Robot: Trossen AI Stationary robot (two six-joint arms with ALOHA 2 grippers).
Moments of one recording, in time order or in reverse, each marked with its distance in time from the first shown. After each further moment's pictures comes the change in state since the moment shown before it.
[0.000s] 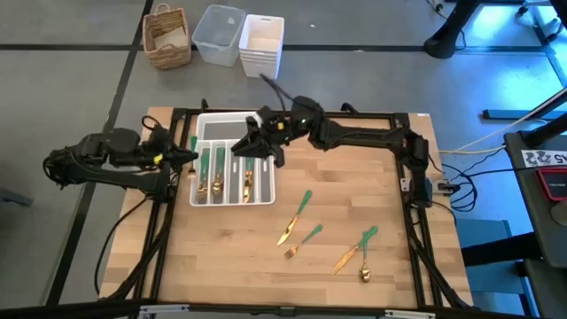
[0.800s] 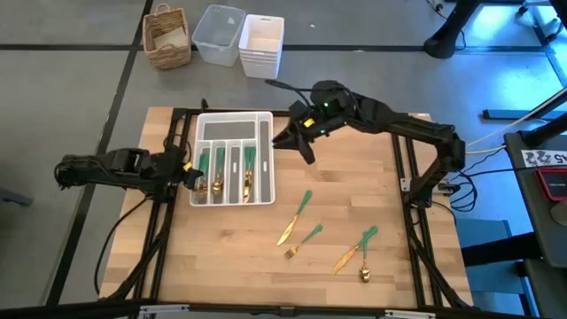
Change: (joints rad) left arm 0.000 -0.079 -0.362 -0.165 -0.059 -0.522; right arm -0.051 -0.309 0.000 -0.975 0.233 -0.447
